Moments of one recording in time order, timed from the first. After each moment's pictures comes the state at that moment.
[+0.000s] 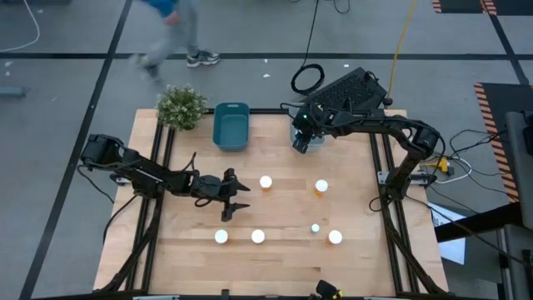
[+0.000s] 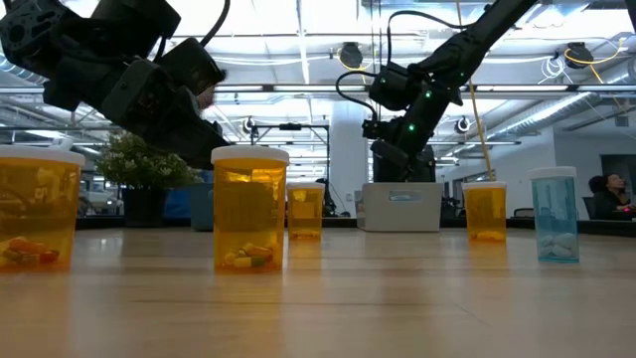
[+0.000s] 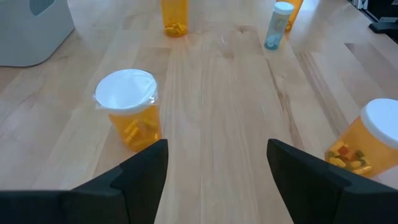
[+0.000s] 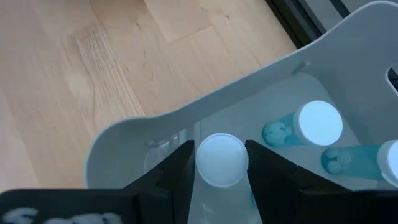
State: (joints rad) left arm -0.16 1.46 0.42 0.55 -0.11 -0.11; right arm -0.56 1.70 1.03 -0.28 0.03 -0.09
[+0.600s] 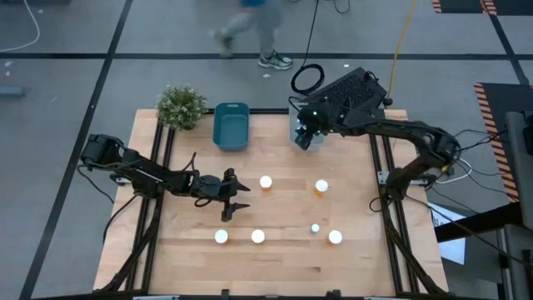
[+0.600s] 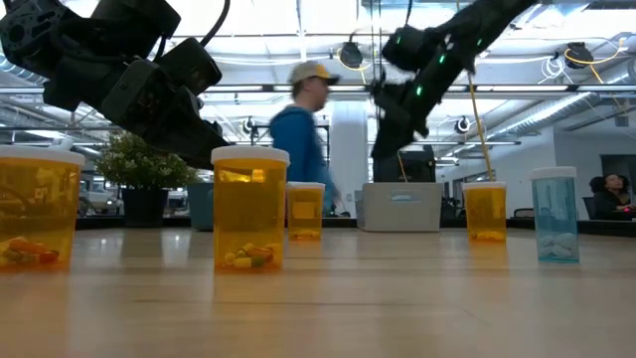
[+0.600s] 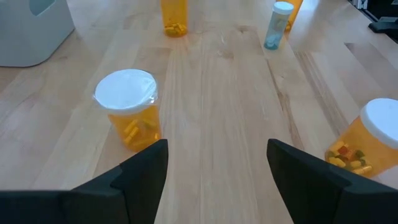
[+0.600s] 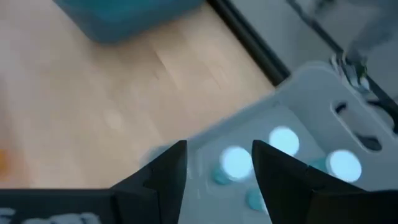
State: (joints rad) left arm -0.16 1.46 0.42 0.55 -0.11 -0.11; right arm -0.52 1.52 1.03 -0.31 0.03 -0.02
